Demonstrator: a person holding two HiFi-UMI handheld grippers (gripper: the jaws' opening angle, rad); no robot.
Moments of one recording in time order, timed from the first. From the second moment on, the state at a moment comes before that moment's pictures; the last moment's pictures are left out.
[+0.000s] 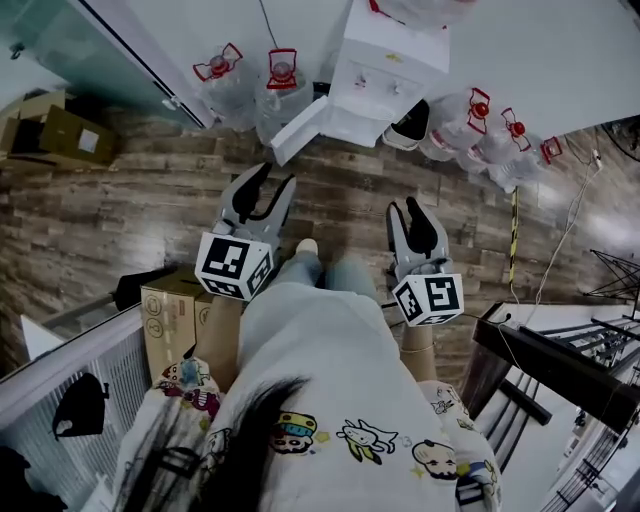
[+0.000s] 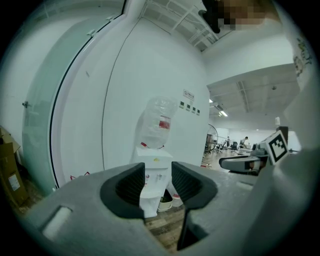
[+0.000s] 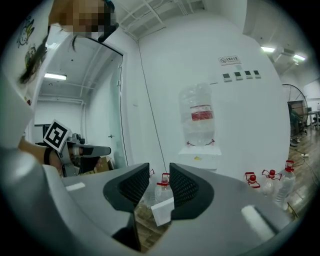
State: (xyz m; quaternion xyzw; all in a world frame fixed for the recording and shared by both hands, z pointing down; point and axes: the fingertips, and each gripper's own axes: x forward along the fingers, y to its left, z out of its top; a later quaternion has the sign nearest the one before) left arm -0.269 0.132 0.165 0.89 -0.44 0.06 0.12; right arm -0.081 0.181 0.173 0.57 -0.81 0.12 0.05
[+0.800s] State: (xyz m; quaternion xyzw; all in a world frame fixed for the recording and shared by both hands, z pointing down) left arm -0.303 0.007 0.180 0.80 -0.59 0.04 0.15; right arm -0.113 -0.017 0.183 0.41 -0.90 0.12 0.08
